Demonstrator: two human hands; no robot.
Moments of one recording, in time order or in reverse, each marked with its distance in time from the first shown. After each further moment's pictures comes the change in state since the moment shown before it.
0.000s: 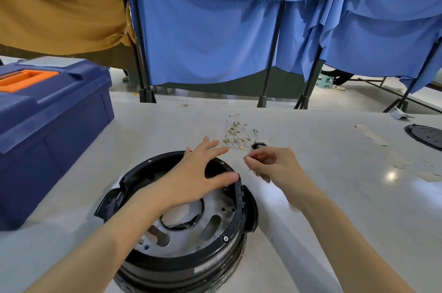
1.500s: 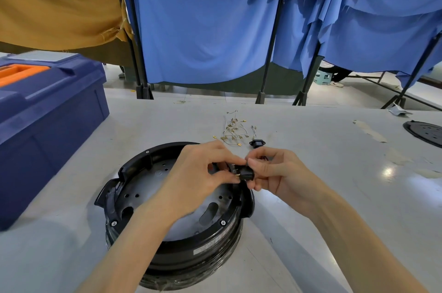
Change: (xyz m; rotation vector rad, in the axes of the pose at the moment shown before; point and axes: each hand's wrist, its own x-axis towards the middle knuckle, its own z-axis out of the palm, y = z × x) left_hand -0.017 0.035 0.000 -0.211 0.284 0.256; right_hand -0.024 -0.023 -0.005 0.486 -0.294 0.151
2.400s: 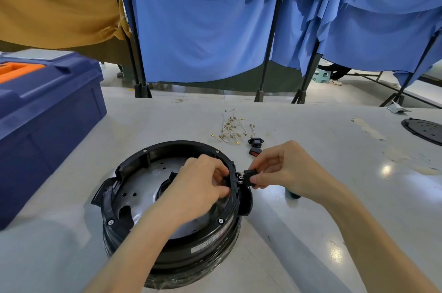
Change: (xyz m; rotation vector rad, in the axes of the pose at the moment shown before) left_hand -0.003 -0.010 0.018 0.205 -0.164 -0.406; right_hand -0.006 -0.017 -0.013 -0.798 0.052 -0.072
